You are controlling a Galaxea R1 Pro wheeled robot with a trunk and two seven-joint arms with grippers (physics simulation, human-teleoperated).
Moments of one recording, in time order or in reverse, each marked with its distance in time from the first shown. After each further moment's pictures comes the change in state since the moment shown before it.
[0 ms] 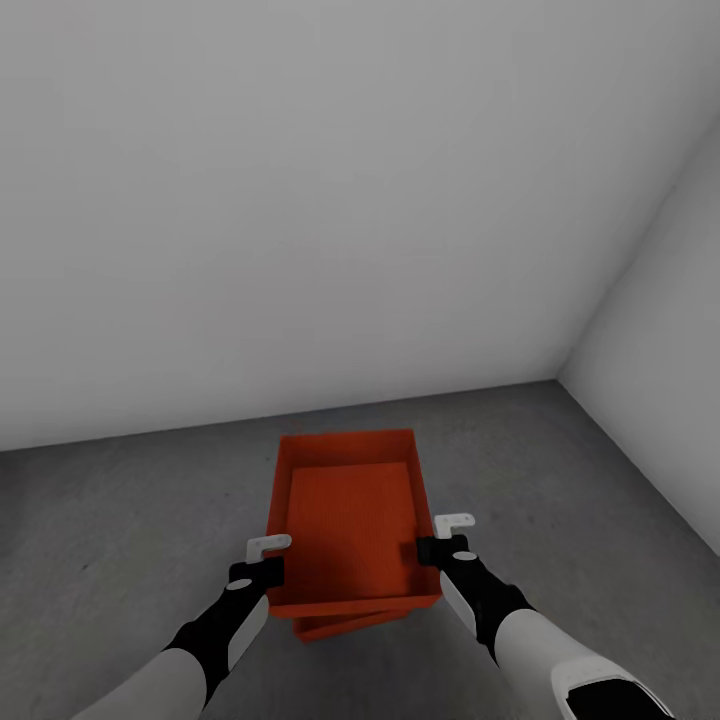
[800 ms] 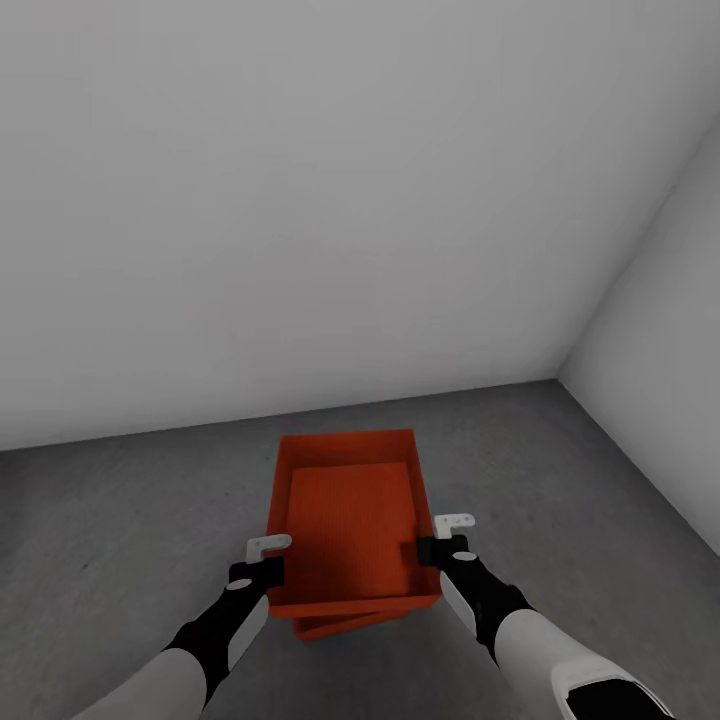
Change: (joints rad) left arm 0.000 0.000 0.001 0.000 -0.003 0.000 0.000; right arm 0.001 0.000 0.000 0.000 -0.001 -0.002 0.000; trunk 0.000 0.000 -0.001
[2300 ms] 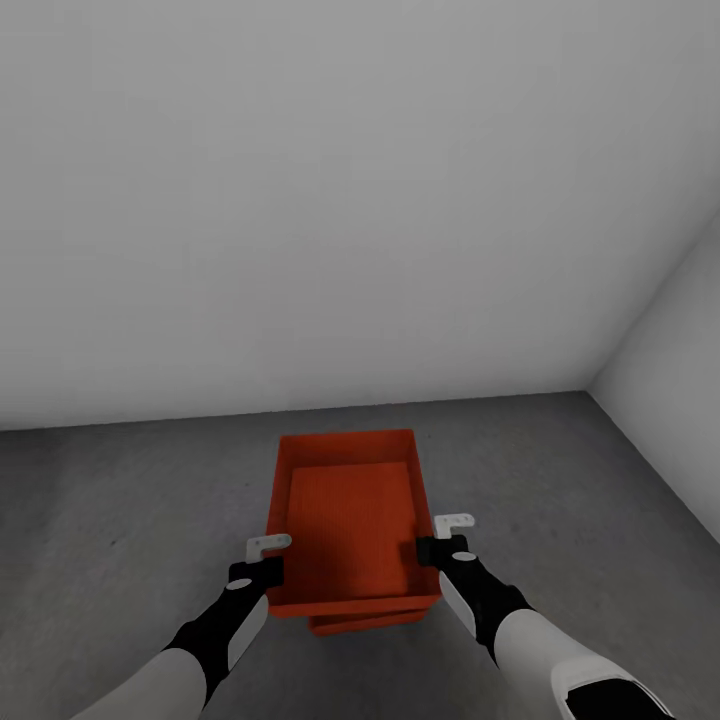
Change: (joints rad) left arm 0.000 0.000 0.008 -0.001 -0.011 0.000 -0.001; right arm 0.000 0.000 0.019 0.001 -0.017 -0.003 -0.007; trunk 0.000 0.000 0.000
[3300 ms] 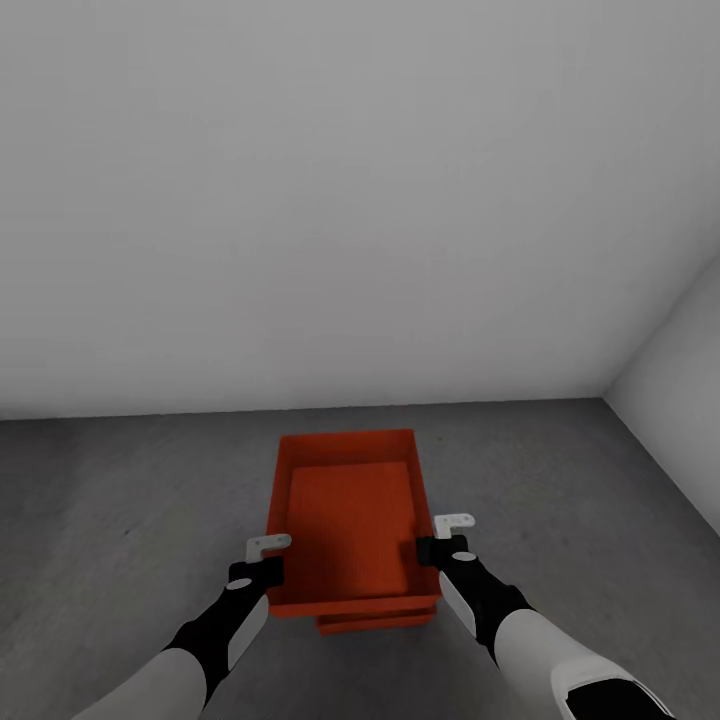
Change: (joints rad) left arm 0.000 0.000 -0.001 -0.001 0.001 0.000 0.001; right arm 0.000 0.000 -0.004 0.000 0.003 -0.001 0.001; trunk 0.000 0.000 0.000
